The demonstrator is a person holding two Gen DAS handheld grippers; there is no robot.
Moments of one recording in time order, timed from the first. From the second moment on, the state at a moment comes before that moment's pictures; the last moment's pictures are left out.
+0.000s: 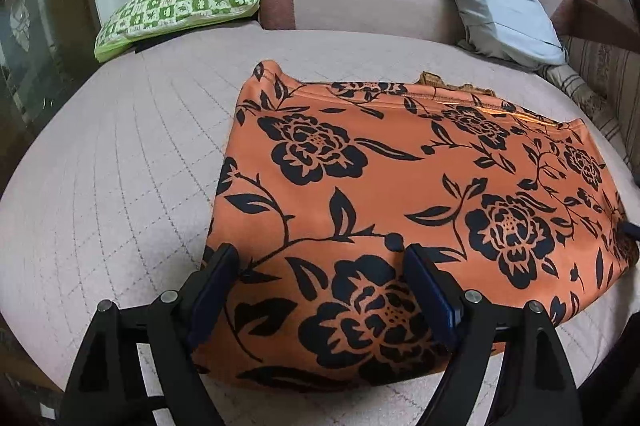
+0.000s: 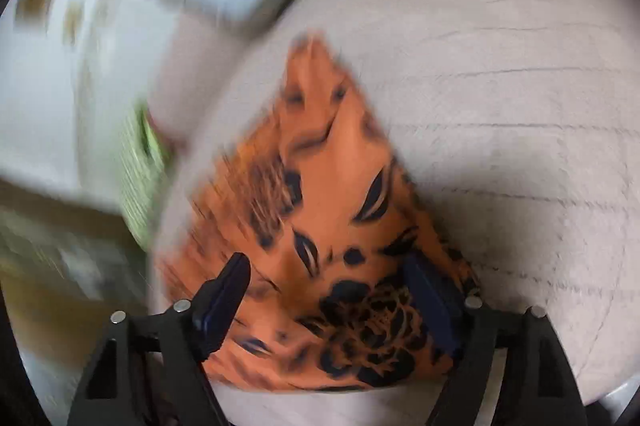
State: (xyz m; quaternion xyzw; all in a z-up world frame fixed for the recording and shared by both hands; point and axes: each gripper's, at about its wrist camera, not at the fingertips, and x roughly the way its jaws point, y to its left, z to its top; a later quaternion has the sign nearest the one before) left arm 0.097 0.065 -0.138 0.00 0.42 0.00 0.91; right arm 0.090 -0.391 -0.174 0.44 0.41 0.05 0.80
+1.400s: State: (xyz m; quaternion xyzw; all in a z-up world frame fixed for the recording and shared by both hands) left arm 0.075 0.063 -0.115 -0.04 0.38 -0.03 0.92; right arm 0.030 -0.378 -0.215 0.53 0.39 0.02 0.75
